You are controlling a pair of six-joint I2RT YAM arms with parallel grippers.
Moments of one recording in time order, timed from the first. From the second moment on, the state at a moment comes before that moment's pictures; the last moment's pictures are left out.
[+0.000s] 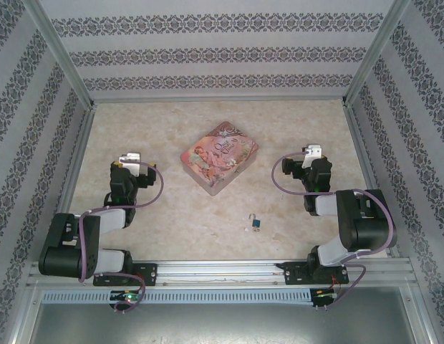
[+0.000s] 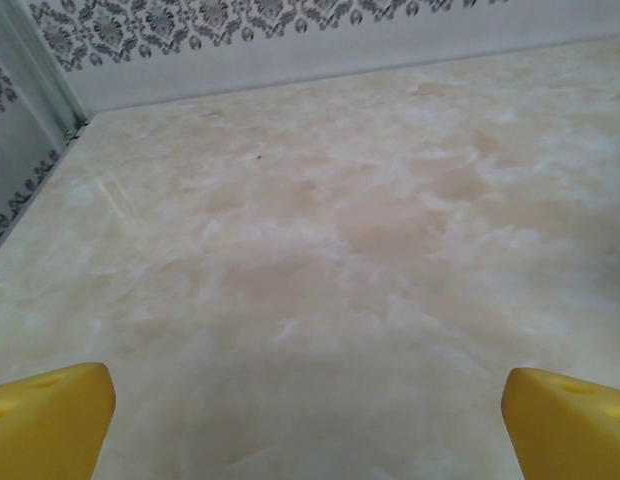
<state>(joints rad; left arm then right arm) -0.01 1.34 0.28 0.75 -0.10 0.09 0.00 1.53 0.36 0.83 -0.03 0.03</state>
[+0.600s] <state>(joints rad) -0.01 1.61 0.36 0.97 -0.12 -0.01 0.00 1.53 0.36 0.83 -0.03 0.03</state>
